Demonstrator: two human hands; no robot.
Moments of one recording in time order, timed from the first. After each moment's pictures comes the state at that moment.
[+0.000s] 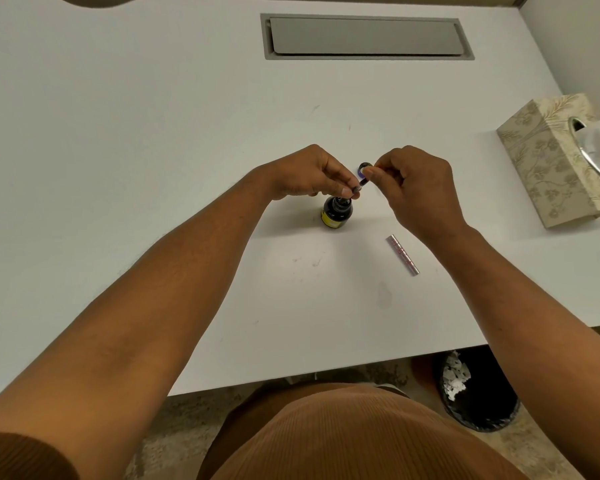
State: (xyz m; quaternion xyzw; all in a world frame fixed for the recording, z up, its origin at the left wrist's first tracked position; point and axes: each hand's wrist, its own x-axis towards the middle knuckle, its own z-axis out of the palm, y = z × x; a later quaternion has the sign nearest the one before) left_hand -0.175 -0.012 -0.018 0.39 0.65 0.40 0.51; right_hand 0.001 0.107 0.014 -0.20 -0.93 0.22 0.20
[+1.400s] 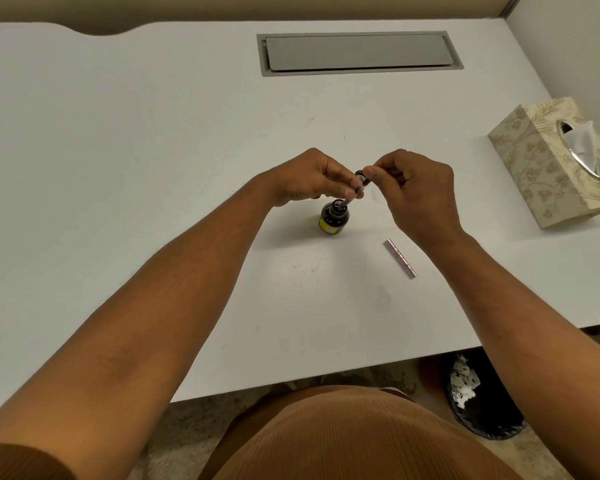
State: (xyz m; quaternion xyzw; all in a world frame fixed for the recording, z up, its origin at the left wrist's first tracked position) left_hand -0.166 -0.010 -0.004 0.38 0.65 0.43 0.50; right_hand 0.007 0.098 0.028 -0.21 -0.90 0.27 0.26
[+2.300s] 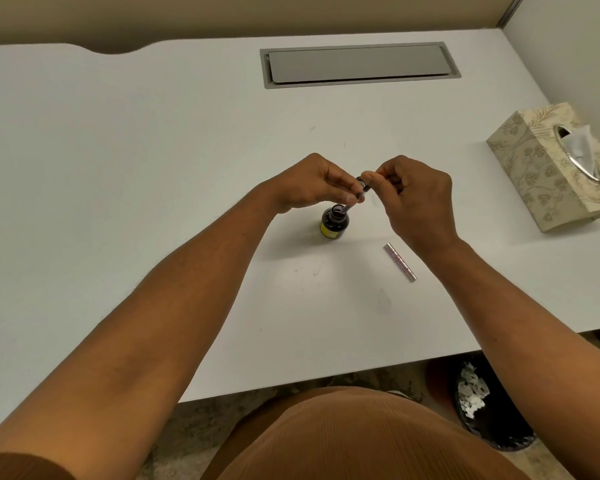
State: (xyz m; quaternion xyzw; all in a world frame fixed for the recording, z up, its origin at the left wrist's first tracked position) left_hand -0.159 -0.011 0.001 0.40 0.64 0.46 0.48; right_hand 0.011 0.094 0.026 -0.21 -0.89 0.26 0.30
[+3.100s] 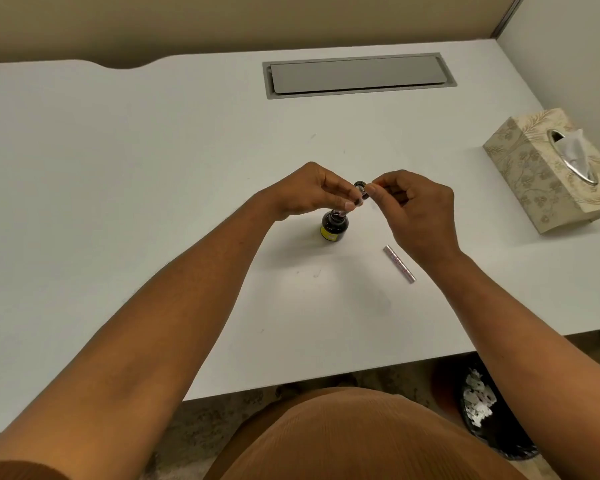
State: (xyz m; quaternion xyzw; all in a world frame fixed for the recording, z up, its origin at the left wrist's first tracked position) left_hand -0.149 -0.021 0.011 0.38 0.65 0.45 0.47; right_hand 0.030 0.082 0.034 -0.22 -0.87 0.31 0.30
